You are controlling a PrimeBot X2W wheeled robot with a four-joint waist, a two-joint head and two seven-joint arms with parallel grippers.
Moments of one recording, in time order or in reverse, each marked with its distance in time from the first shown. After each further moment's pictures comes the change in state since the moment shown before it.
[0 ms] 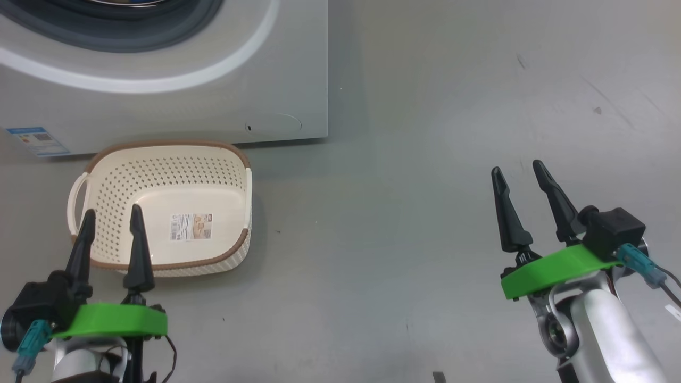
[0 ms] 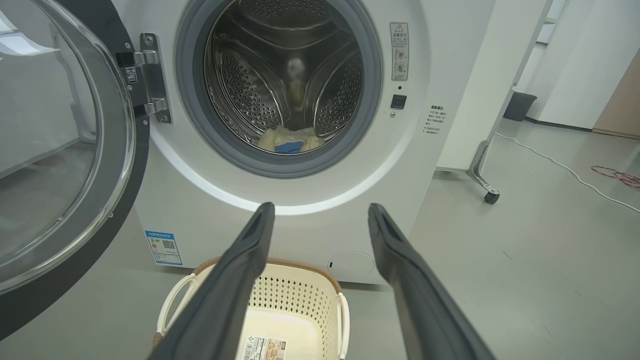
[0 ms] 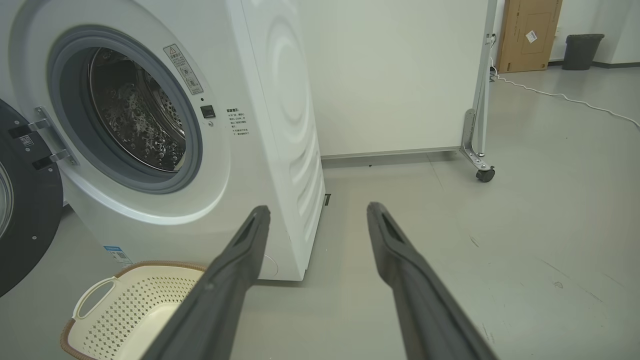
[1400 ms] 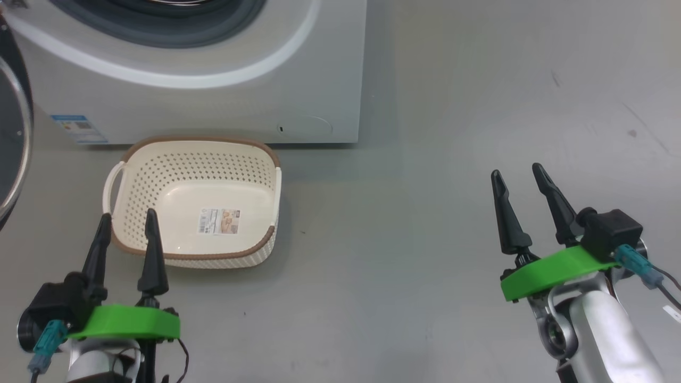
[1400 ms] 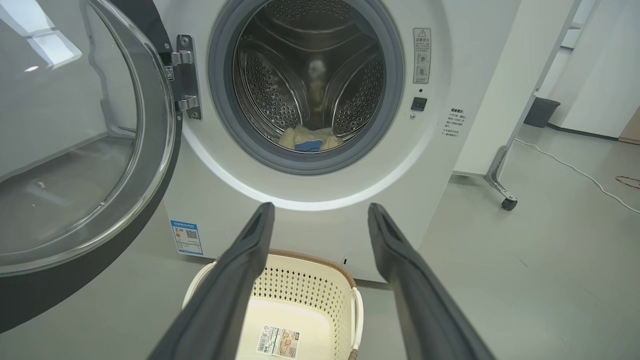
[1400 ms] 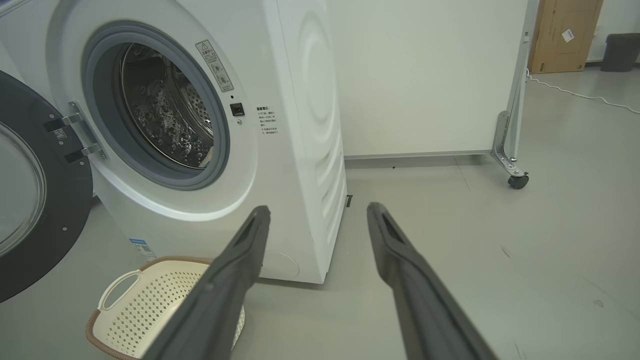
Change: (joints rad) left arm 0.000 -0.023 -0.019 0.019 0.006 0.000 0.000; right arm 0.000 0.000 0.000 0.014 -0.005 0.000 0.000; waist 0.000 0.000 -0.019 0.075
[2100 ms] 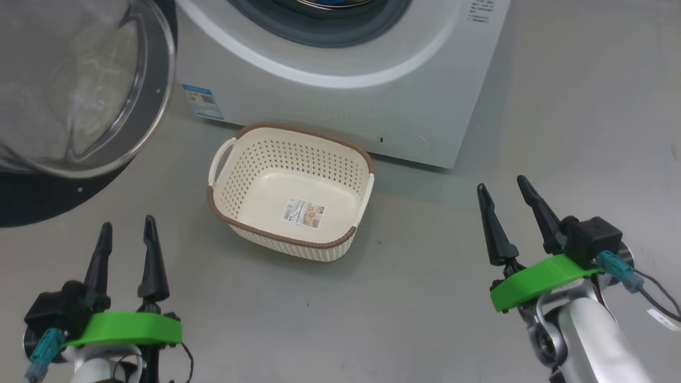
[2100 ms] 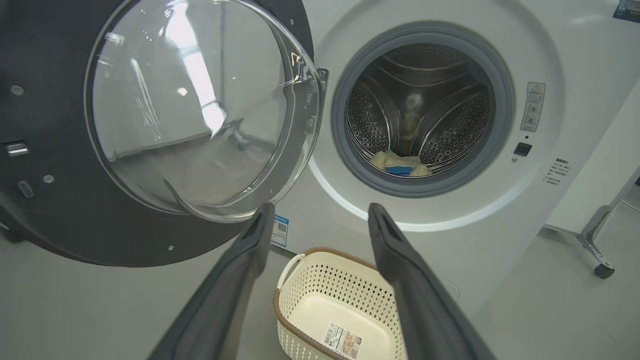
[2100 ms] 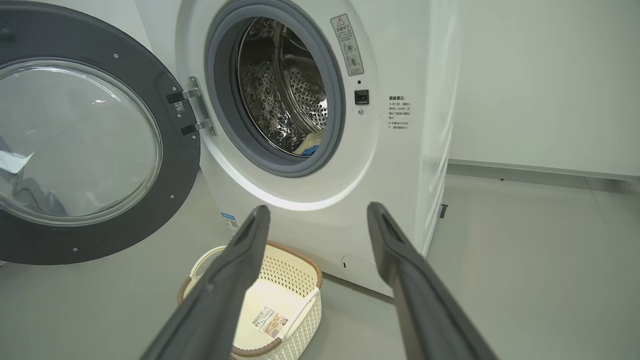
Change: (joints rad) left arm 0.017 -0.029 0.019 0.002 -0.044 -0.007 0.000; right arm 0.005 0.000 0.034 0.036 -0.017 0.000 0.000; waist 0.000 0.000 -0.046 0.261
